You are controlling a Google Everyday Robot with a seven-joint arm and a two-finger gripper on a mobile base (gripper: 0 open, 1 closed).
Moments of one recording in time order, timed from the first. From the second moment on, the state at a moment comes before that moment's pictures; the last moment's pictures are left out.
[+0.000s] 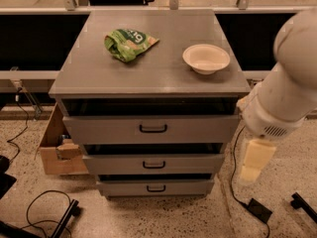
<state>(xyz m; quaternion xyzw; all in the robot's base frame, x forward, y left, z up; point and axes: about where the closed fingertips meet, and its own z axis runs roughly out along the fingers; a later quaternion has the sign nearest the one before) 0.424 -0.188 0.852 -0.63 0.77 -0.04 0.11</state>
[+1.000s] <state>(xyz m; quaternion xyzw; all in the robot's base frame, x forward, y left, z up) 0.438 -0.163 0.638 -0.67 0.73 -0.09 0.08</state>
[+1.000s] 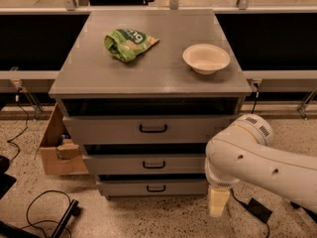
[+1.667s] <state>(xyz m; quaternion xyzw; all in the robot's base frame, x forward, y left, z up) 0.441 -0.158 0.626 -0.67 0.73 -0.08 0.07</state>
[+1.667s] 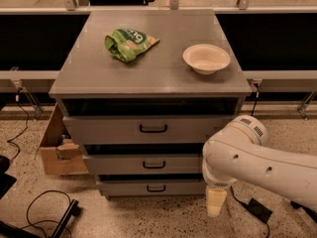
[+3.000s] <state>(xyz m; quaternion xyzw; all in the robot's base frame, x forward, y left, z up) 0.468 -0.145 0.448 -0.69 0.72 -0.05 0.07</state>
